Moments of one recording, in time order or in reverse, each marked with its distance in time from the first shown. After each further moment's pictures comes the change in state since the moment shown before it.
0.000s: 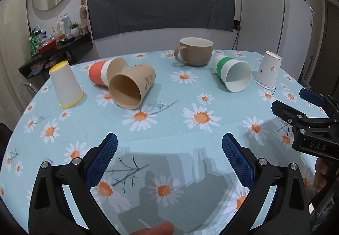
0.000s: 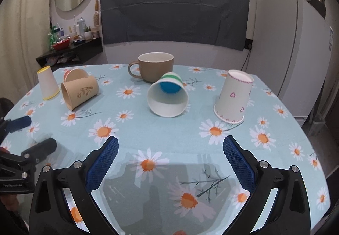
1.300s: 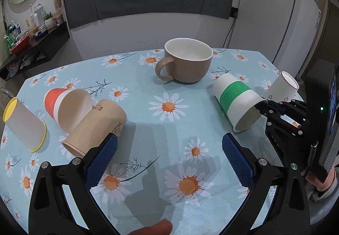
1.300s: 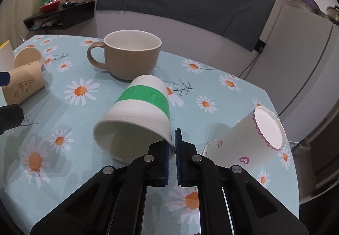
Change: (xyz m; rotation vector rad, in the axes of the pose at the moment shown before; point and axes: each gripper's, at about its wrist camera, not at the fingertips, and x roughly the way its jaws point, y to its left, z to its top) left arm 0.095 -0.010 0.095 -0.018 0.164 -0.106; right arm 0.132 -0.019 0.062 -0.191 0.175 -0.070
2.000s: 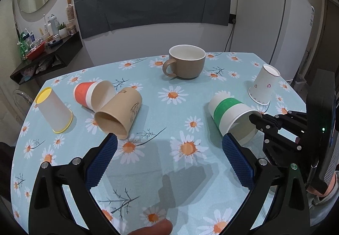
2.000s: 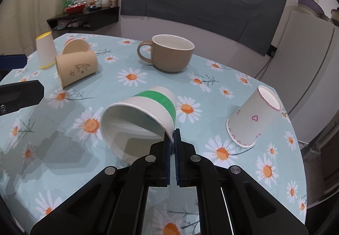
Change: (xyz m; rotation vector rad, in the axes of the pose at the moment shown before) left arm -0.080 -0.008 -0.045 0.020 -0.067 0.060; right arm -0.079 0.036 -0.046 -0.032 -0.044 0.119
